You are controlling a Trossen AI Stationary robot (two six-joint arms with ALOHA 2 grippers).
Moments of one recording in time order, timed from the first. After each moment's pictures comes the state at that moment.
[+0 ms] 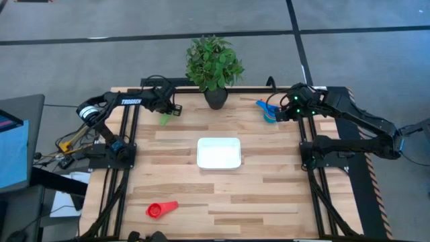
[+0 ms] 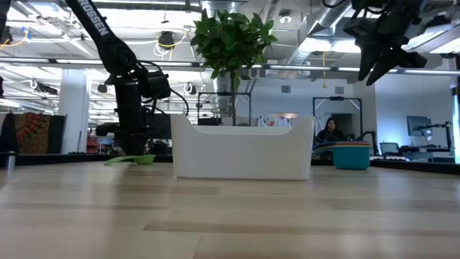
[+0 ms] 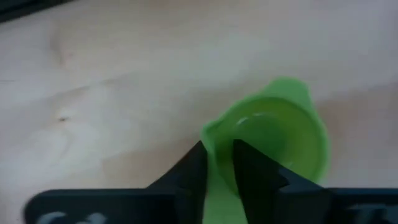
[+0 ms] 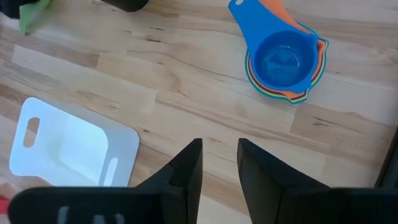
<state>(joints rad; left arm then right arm) 0.81 1.63 0.81 -0.36 -0.23 -0.43 -0.55 0.91 0.97 -1.06 0.00 0.78</state>
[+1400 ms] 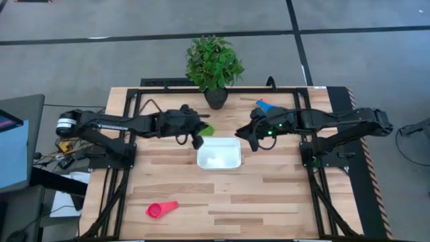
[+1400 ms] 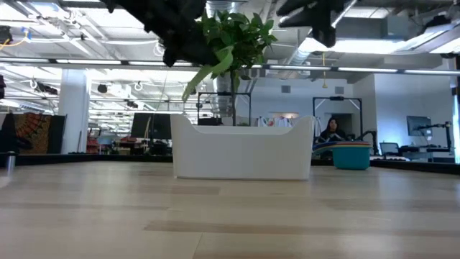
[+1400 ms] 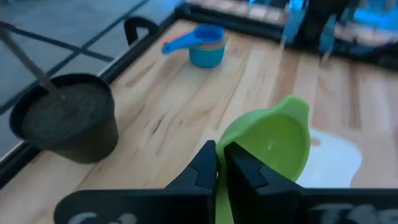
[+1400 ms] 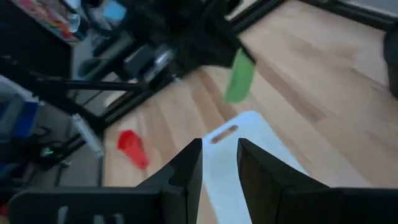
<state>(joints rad) 0.07 1.33 0.92 0.01 -0.32 -0.16 0.00 1.15 0.98 -0.25 0.07 0.60</state>
